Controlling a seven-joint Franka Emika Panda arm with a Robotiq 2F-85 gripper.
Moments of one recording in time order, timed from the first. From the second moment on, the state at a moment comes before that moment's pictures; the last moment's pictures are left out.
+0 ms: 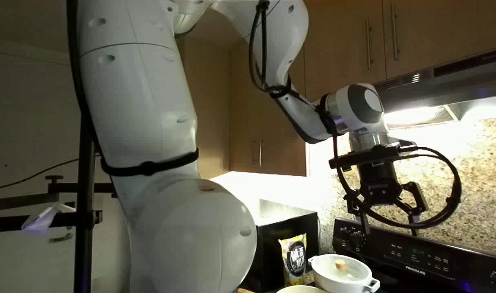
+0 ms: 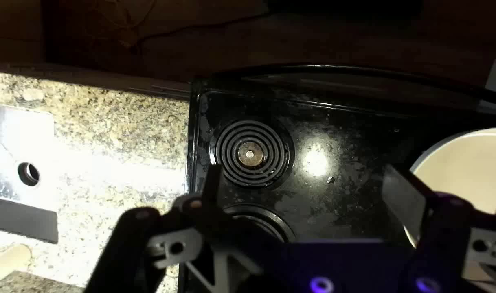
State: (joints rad) arm -0.07 -0.28 0.00 -2.43 -0.25 2.07 -0.01
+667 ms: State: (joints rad) arm -0.06 -0.28 0.00 -2.43 -0.25 2.07 -0.01
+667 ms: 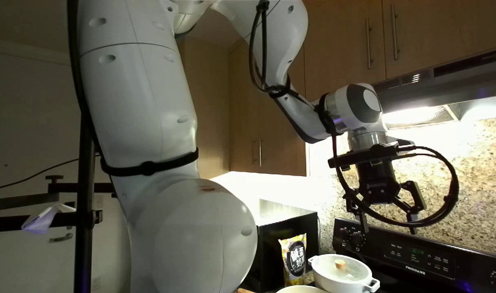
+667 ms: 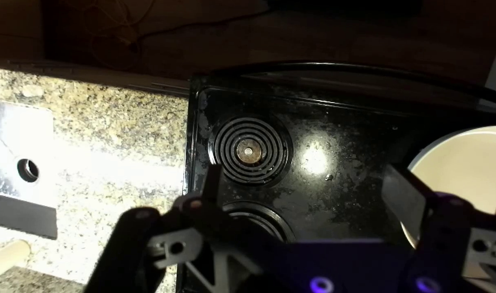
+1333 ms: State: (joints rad) arm -0.06 -0.34 0.00 -2.36 -0.32 2.08 -0.01
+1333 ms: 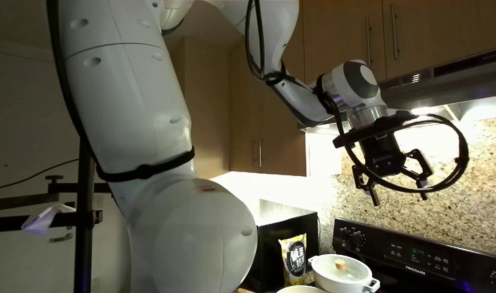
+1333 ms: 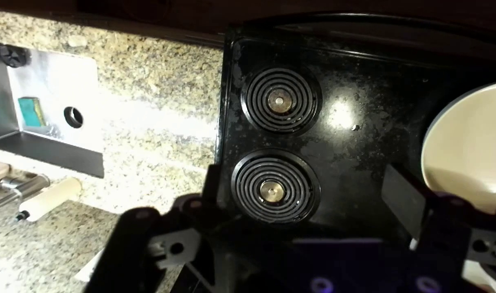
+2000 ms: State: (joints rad) arm -0.06 -0.47 0.00 -2.34 -0.37 2.26 -0.05
